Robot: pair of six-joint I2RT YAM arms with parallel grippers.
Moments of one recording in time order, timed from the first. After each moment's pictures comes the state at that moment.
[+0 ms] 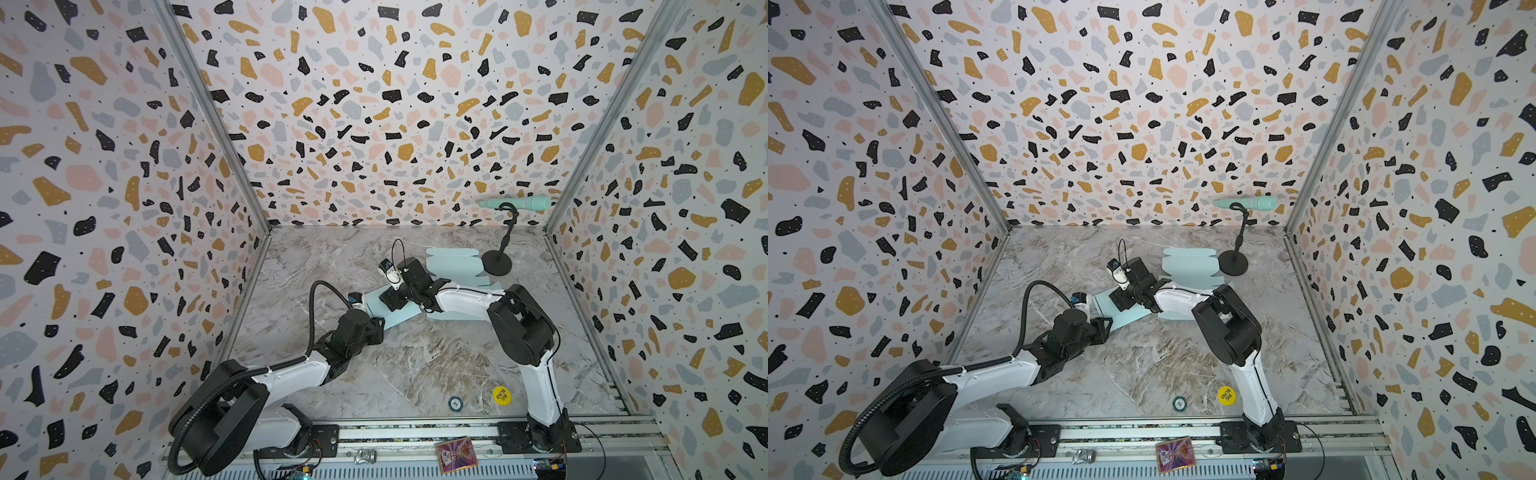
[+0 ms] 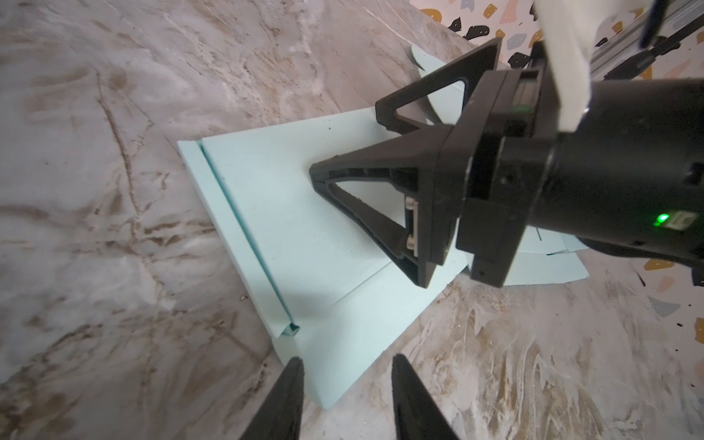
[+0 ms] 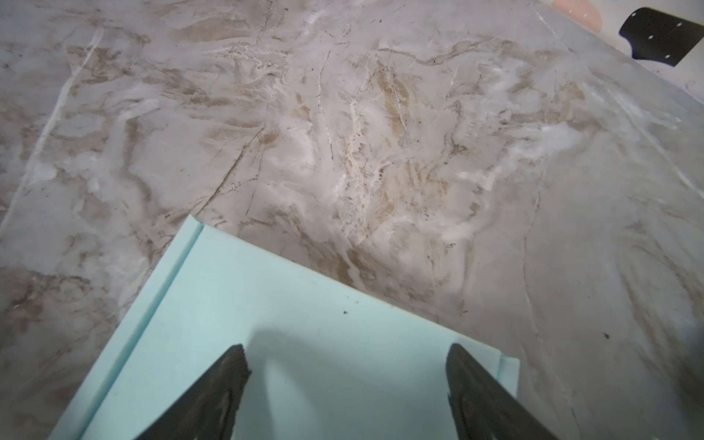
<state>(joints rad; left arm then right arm) -0.63 1.31 0.41 0.29 -0.09 -0.66 0.77 2.11 1.44 -0.08 -0.08 -0.11</state>
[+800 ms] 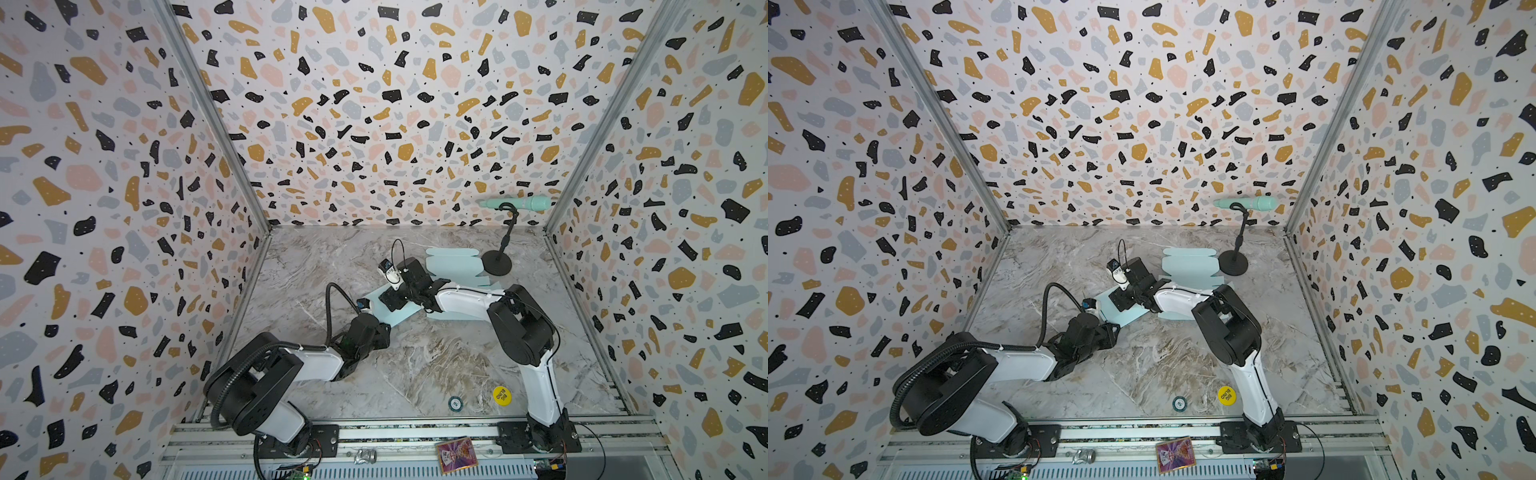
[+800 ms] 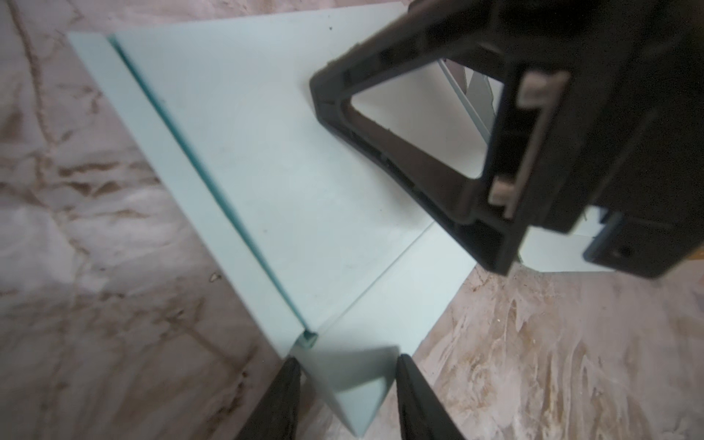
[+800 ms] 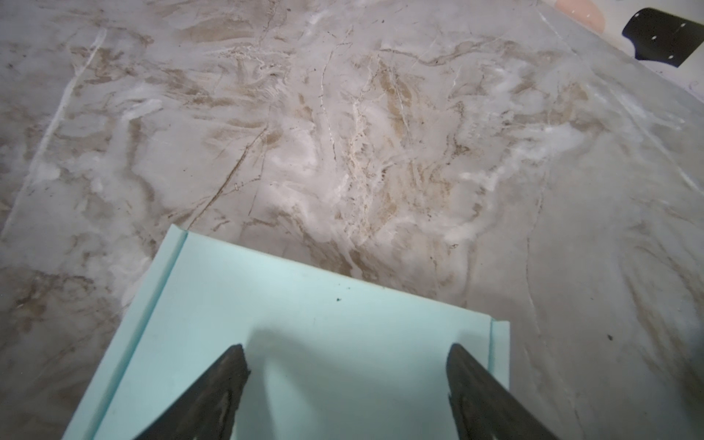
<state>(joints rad) -0.67 1.52 0.42 0.42 -0.12 -0.70 0.77 2.11 1.44 -0.08 -0.08 -0.11</state>
